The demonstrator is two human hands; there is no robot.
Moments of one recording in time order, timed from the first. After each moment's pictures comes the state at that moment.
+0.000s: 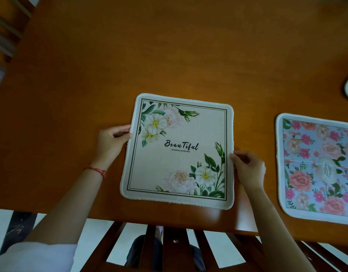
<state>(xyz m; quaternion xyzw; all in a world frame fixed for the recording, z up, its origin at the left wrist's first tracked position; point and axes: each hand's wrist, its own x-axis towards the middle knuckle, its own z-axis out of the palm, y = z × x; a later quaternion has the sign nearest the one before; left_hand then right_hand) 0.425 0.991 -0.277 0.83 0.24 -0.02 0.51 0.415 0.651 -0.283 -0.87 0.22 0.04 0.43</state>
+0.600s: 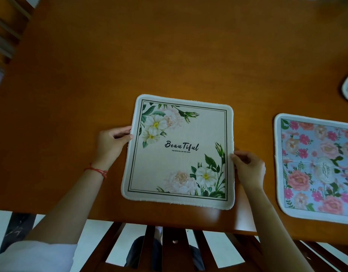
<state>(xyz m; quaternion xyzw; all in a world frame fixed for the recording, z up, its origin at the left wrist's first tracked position) 0.424 0.988 -0.279 0.82 0.23 -0.01 0.52 0.415 0.648 -0.285 -0.87 0.24 0.03 0.43</state>
